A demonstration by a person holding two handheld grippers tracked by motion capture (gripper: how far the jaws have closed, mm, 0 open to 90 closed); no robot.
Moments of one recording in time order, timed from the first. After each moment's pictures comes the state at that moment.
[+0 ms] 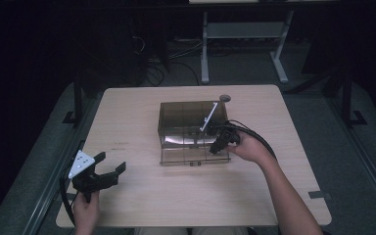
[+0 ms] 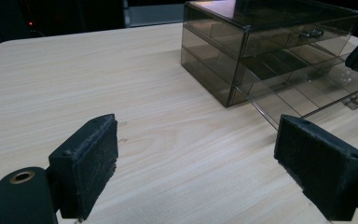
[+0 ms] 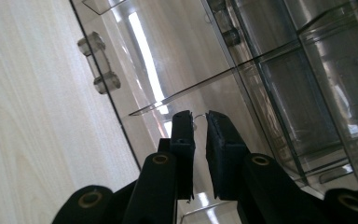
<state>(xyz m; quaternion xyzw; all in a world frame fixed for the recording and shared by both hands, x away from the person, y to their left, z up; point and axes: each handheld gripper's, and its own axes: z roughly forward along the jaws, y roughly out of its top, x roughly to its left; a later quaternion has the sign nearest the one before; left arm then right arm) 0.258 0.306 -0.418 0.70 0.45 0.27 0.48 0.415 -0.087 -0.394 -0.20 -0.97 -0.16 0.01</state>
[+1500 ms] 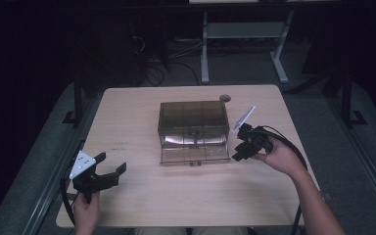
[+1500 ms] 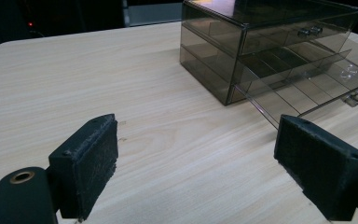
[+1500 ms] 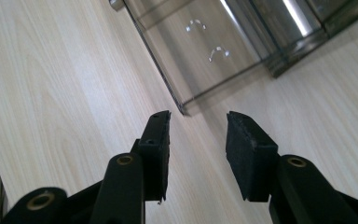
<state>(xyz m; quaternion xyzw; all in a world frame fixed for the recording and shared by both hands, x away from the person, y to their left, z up) 0.258 0.305 -0.418 0.71 0.45 0.27 0.48 0.380 -0.170 -0.381 -0.24 -0.95 -0.21 0.00</state>
